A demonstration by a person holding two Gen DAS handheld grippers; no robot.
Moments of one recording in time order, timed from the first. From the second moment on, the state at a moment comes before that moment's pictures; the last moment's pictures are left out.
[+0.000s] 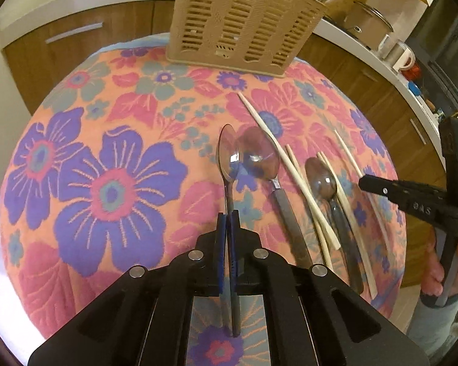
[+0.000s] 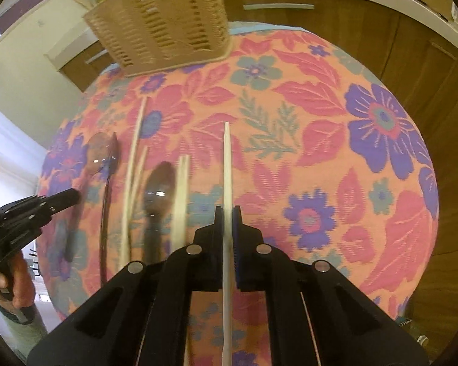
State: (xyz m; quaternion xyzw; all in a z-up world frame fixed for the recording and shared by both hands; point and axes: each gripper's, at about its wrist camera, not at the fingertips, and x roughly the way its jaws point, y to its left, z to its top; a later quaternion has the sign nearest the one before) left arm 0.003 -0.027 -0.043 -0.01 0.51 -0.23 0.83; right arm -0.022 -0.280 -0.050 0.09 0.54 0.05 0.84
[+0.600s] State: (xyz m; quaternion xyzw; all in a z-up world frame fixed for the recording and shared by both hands) left arm 0.023 -0.067 -0.048 0.11 0.52 -0.20 0.82; right arm 0.004 -0.278 -0.056 0.01 0.58 0.05 0.81
